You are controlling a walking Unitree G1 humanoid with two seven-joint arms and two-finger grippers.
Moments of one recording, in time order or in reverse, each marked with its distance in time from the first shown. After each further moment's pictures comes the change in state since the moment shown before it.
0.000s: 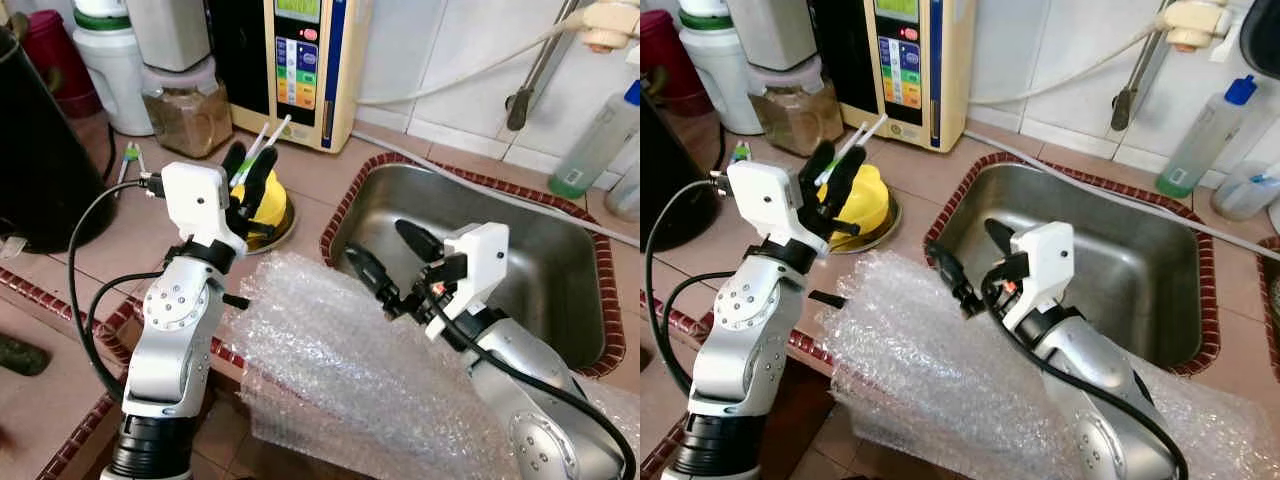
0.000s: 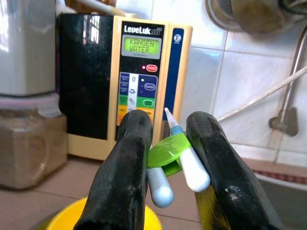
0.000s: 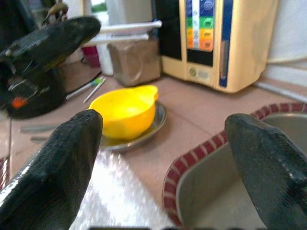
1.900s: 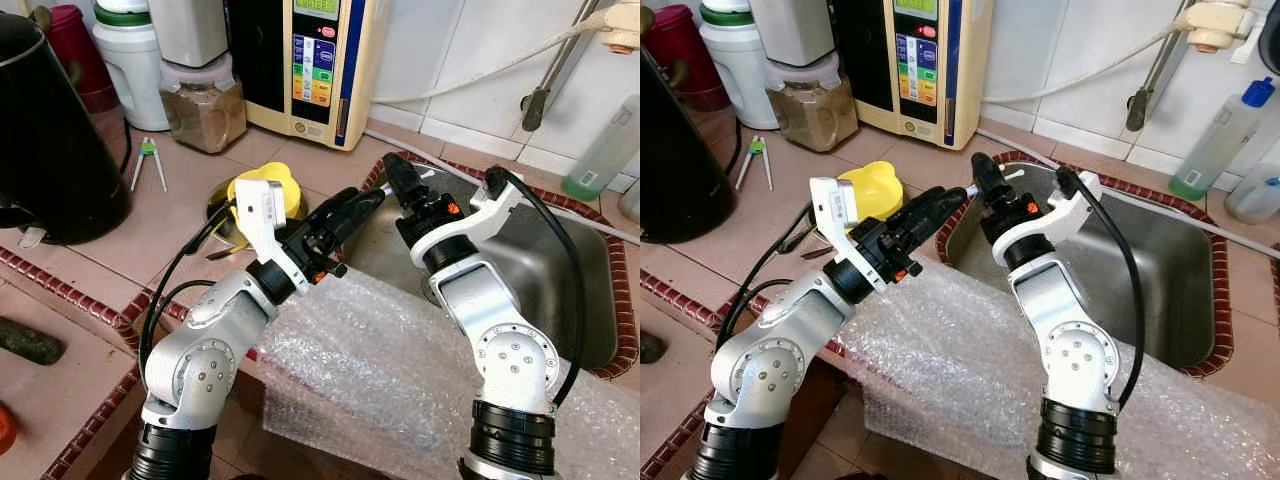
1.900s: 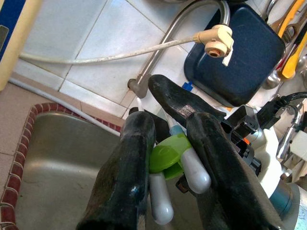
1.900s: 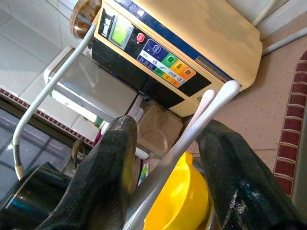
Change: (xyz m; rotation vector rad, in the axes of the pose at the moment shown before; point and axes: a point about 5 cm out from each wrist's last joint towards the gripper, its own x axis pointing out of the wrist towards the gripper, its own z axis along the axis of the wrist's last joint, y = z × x) left arm -0.008 -0.063 -0.010 -0.580 0.222 -0.454; right arm 0.056 -0.026 0.013 0.842 -0.207 -0.177
